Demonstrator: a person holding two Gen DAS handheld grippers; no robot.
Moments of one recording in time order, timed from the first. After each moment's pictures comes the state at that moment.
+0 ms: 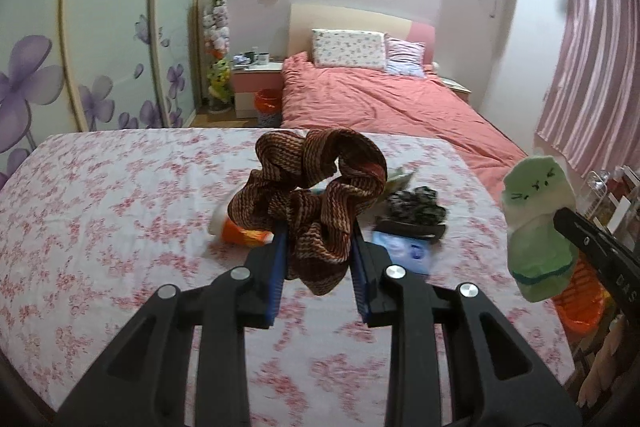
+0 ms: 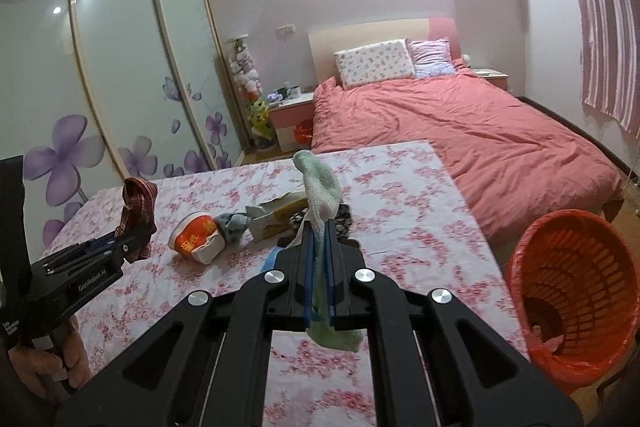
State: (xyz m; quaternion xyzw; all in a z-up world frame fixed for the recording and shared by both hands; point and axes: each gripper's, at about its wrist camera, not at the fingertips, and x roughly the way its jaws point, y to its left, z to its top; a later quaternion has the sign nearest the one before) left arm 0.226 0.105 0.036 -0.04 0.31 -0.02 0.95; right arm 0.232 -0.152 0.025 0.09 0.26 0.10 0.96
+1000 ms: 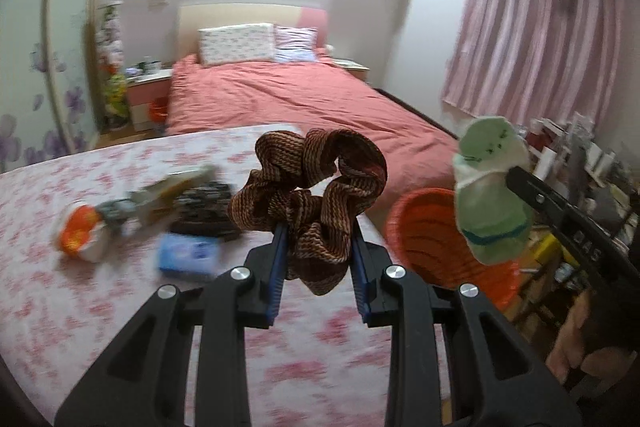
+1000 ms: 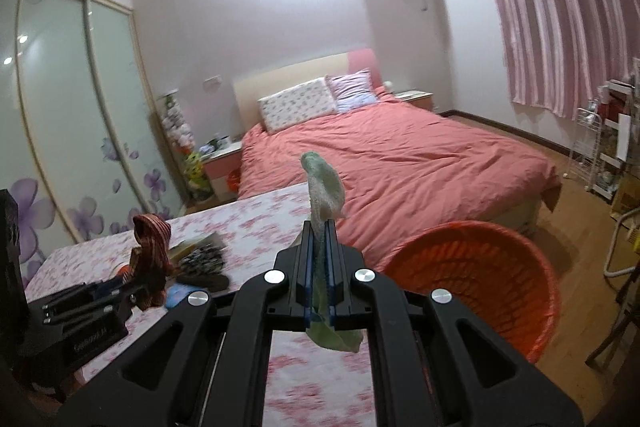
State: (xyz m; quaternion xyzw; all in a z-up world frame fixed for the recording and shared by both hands) left arm 0.208 -0.071 0.044 -0.01 0.32 -0.21 0.92; right arm 0.189 -0.288 0.035 0.13 0.20 -0.03 0.97
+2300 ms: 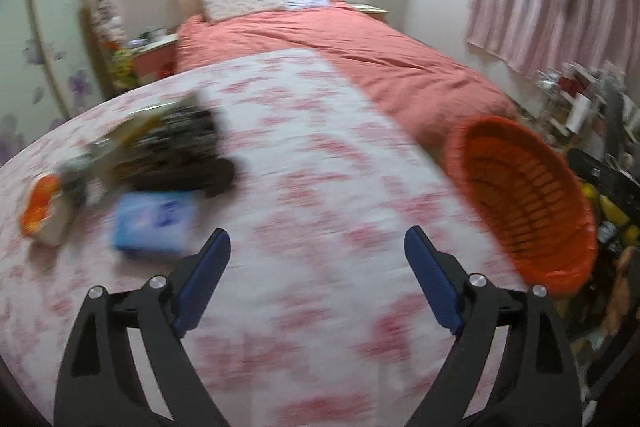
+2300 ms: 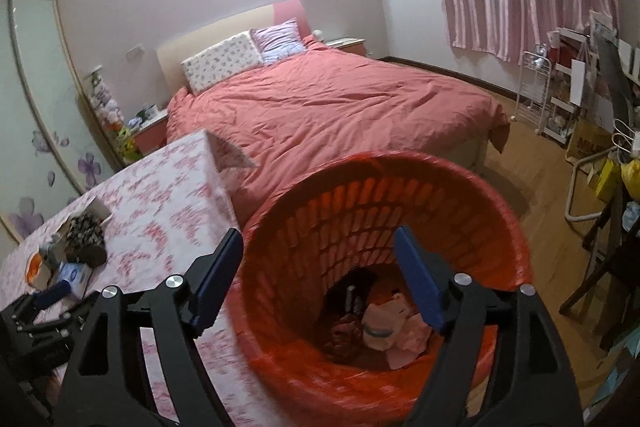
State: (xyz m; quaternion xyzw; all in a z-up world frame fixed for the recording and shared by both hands) left arm 0.271 -0.081 -0.054 0.06 0.40 -0.14 0.91; right arm 0.227 -0.351 -0.048 0.16 0.30 -0.12 0.93
